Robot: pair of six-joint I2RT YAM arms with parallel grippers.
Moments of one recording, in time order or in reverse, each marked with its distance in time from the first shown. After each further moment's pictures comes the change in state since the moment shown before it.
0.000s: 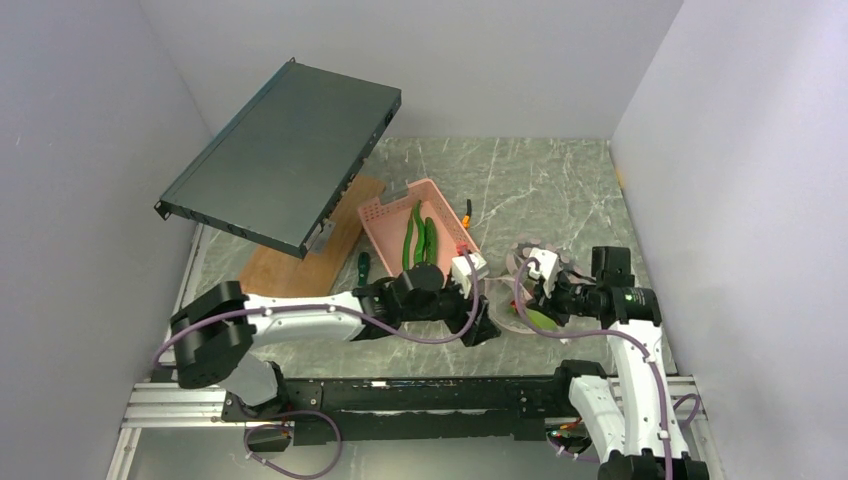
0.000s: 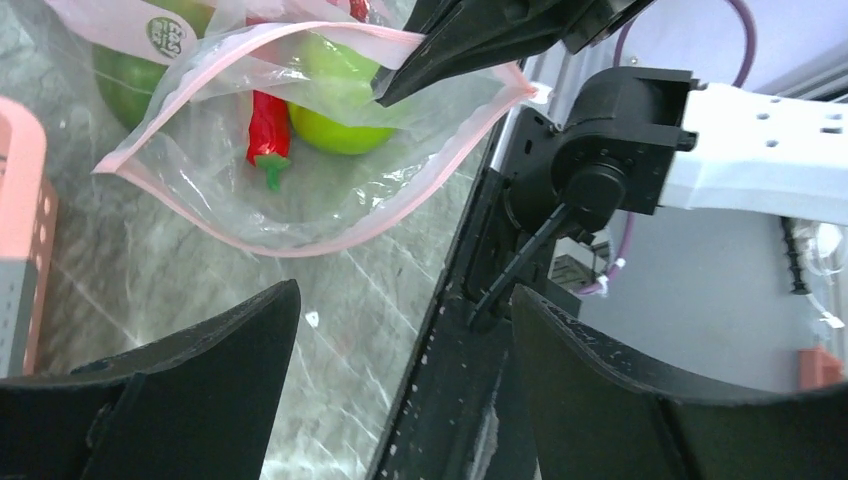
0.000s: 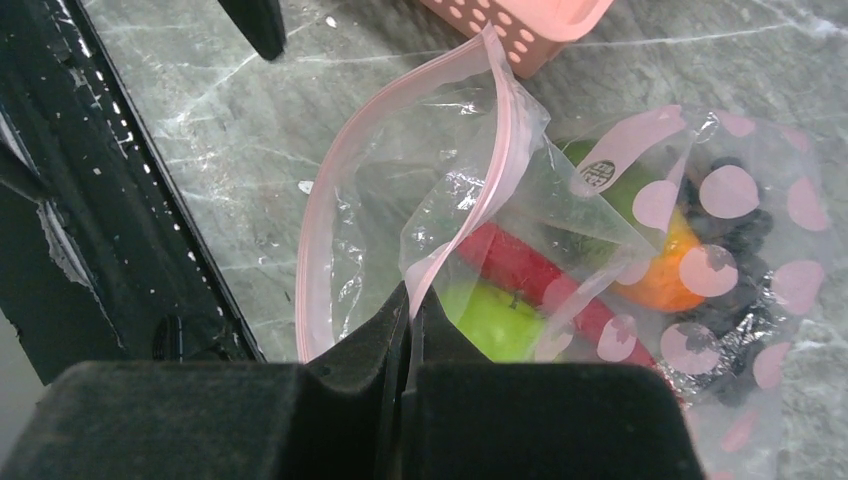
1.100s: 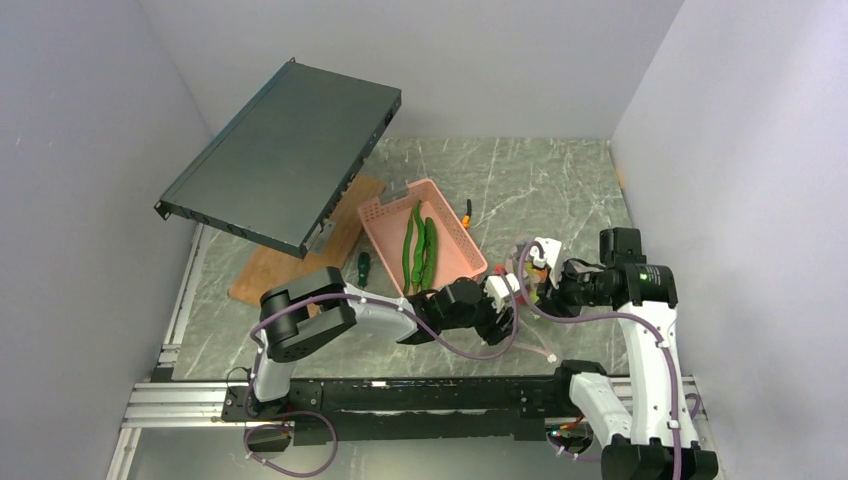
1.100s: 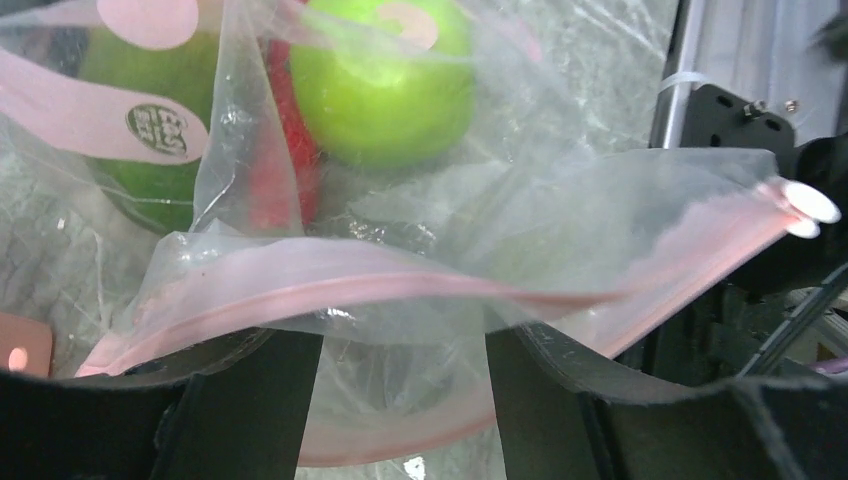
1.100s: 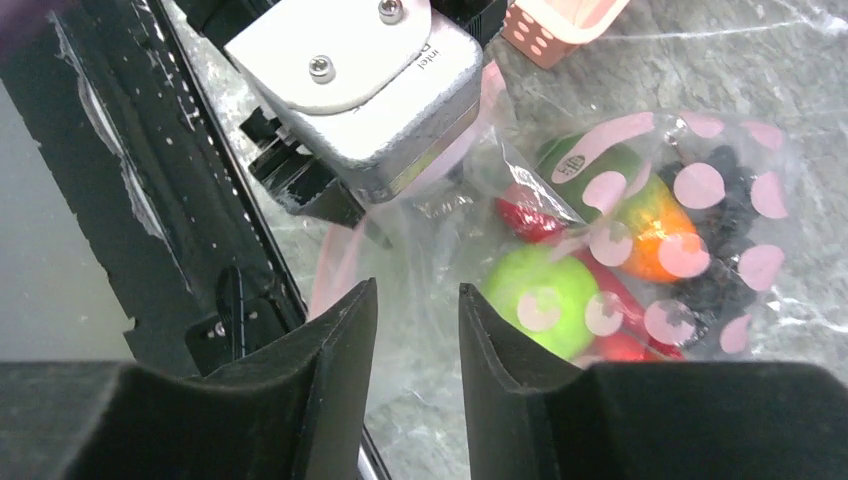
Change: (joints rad) left arm -0.043 0.462 0.154 0.294 -0.099 0.250; right arm 0.000 0.109 0.240 -0.249 0.027 -0.067
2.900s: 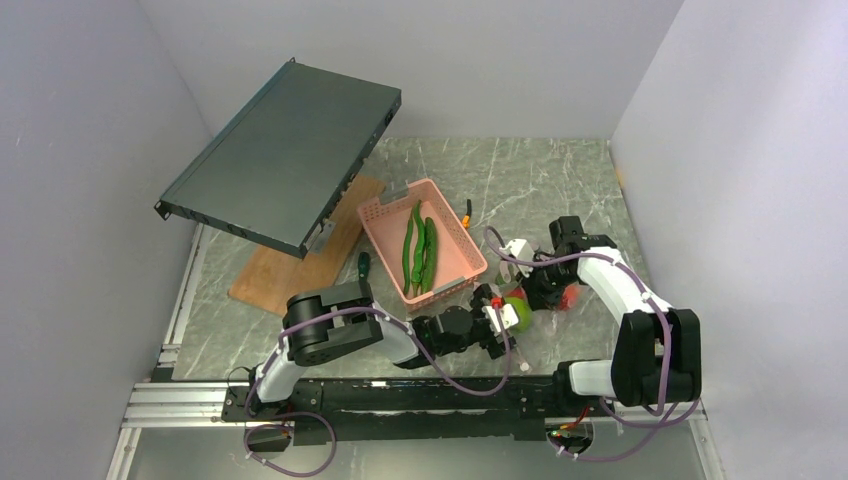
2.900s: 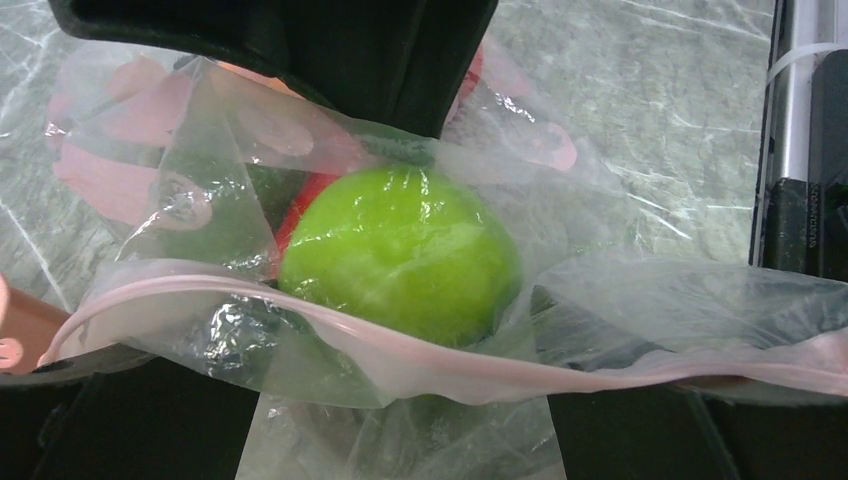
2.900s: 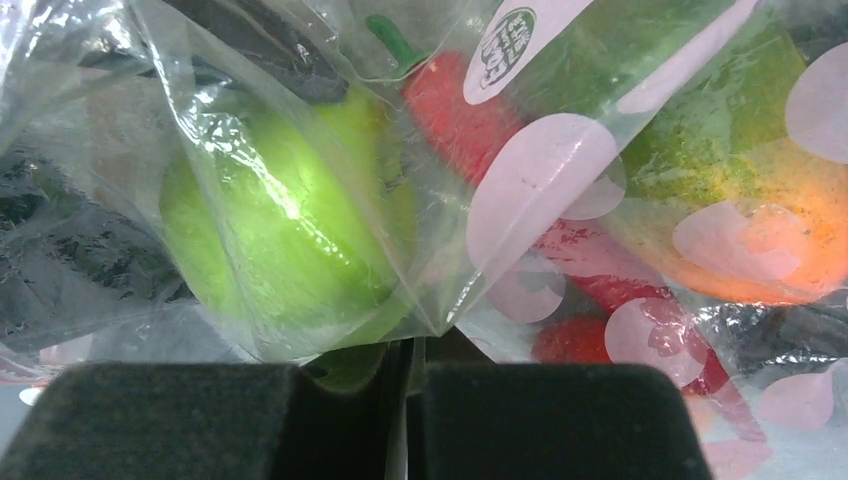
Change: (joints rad) left arm -0.085 0.139 -0.116 0.435 -0.232 0.301; right arm 0.164 0.472 -0.152 0.394 0.359 0.218
